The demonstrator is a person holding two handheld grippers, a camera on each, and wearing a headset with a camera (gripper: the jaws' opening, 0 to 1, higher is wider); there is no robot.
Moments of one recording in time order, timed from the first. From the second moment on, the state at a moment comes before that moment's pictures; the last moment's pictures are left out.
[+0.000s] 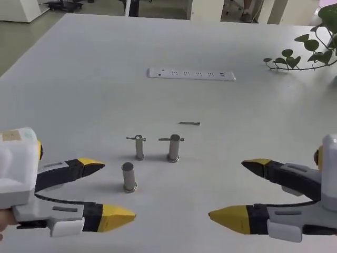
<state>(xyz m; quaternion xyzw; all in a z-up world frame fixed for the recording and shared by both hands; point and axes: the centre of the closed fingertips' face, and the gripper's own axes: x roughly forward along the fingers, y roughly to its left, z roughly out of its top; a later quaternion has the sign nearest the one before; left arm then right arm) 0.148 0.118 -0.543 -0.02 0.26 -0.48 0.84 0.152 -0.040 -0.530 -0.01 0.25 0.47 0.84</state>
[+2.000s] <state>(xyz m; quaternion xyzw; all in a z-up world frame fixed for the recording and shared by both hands) 0.129 0.146 -0.557 -0.06 0.28 -0.48 0.83 0.327 -0.029 -0.560 -0.31 0.35 0.51 0.72</state>
